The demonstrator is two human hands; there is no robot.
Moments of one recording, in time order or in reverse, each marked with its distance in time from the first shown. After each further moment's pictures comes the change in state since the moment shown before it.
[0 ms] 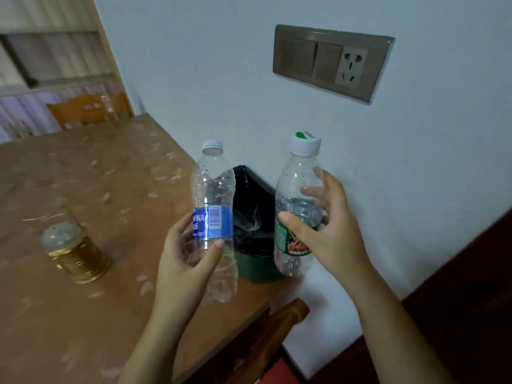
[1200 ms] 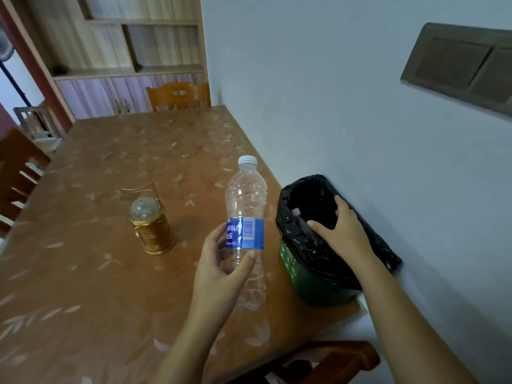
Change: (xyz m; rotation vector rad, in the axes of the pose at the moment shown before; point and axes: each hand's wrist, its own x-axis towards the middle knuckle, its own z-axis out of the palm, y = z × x) left_hand 0.014 -0.027 -0.058 0.125 0.182 -0.084; right_hand 0.092 0.076 0.122 -0.385 -0.332 0.191
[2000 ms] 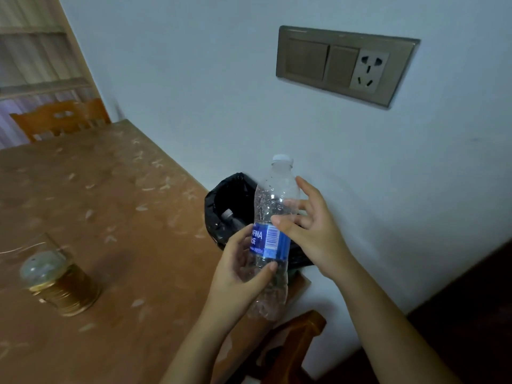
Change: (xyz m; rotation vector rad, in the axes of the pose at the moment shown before) left_hand 0.001 0.006 0.082 -0.176 -0.592 0.099; right_hand -0.089 -0.017 -0.061 0.643 0.189 -0.090
